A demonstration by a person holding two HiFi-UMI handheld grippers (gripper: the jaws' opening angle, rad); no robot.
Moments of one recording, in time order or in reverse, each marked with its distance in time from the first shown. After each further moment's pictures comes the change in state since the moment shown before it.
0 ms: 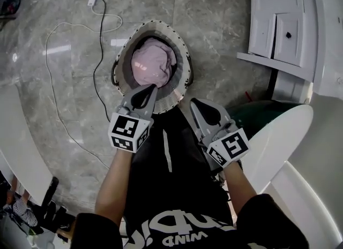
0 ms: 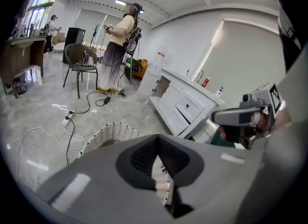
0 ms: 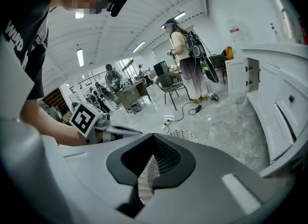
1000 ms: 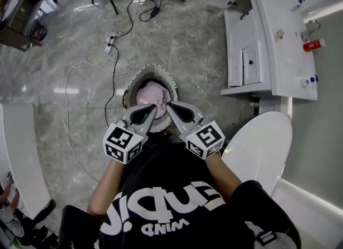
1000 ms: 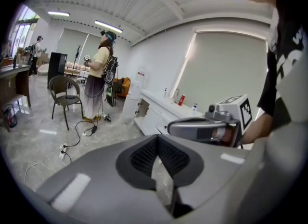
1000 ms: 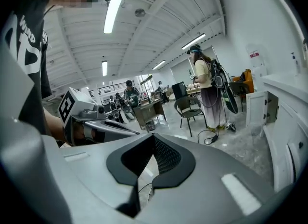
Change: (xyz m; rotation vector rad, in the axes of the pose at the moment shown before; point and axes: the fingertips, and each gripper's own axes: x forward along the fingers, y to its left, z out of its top) left arm -0.138 -0.132 0.141 0.179 -0.150 -0.105; right arm -0.071 0.098 0.137 -0.155 -0.211 0.165
